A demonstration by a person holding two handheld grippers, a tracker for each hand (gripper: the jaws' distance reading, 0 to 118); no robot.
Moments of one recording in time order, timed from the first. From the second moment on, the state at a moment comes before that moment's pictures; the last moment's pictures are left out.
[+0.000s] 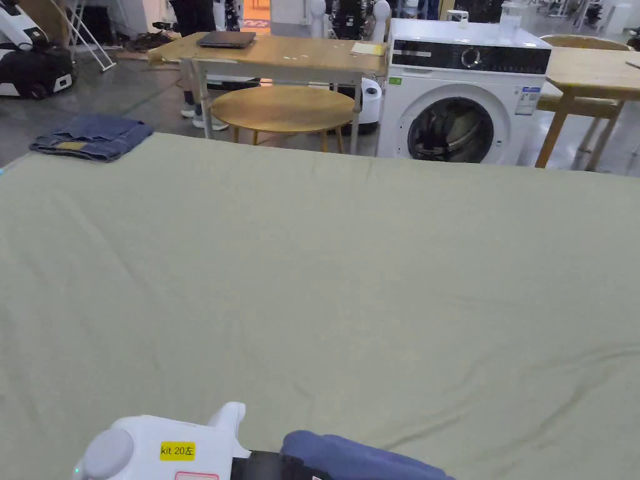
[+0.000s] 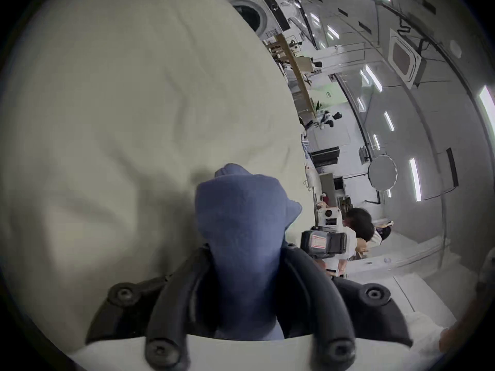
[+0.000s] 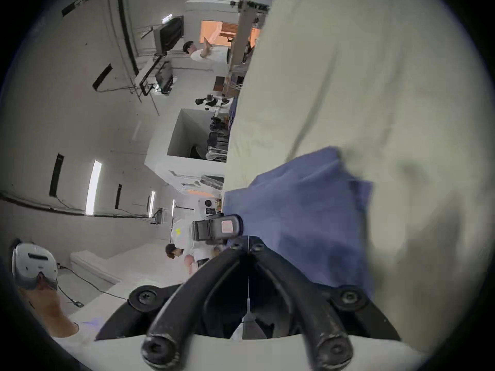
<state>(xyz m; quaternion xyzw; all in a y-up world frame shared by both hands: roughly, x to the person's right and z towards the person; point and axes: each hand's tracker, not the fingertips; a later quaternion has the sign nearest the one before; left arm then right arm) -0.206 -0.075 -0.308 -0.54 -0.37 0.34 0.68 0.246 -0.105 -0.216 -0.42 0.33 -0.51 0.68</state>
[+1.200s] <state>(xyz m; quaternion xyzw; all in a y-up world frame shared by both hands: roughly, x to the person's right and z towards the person) -0.448 0.069 -0.380 -0.46 -0.15 0.16 0.86 0.264 -0.041 -0.236 -0.37 0.27 -0.42 0.79</state>
